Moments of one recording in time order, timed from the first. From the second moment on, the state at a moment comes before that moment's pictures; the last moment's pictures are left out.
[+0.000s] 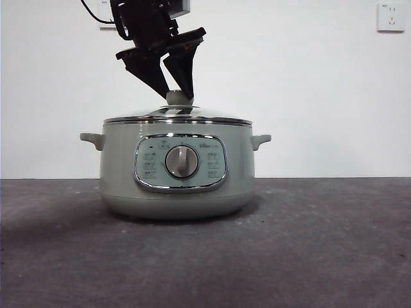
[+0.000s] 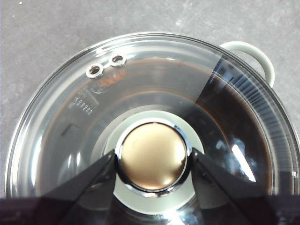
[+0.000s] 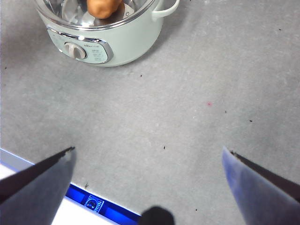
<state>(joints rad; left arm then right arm) -0.50 1.93 1.90 -0.84 0.04 0.12 0.67 0.95 1.45 -1.36 0.16 0.15</state>
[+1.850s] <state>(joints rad) -0.62 0.95 1.63 -1.33 0.06 -0.05 0.67 0.95 1.45 -1.36 0.14 0.18</state>
